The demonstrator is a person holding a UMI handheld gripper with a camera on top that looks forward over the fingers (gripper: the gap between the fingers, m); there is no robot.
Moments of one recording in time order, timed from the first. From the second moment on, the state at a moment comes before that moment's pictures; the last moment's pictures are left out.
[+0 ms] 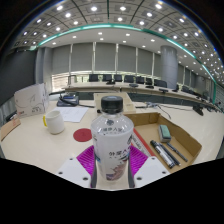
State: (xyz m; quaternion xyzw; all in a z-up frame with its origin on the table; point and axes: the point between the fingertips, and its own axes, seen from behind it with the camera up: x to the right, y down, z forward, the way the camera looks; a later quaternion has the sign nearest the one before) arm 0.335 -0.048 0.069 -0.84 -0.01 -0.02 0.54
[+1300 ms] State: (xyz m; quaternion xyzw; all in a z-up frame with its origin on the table) arm 0.177 0.153 0.164 -0.49 -0.56 -0.59 0.31
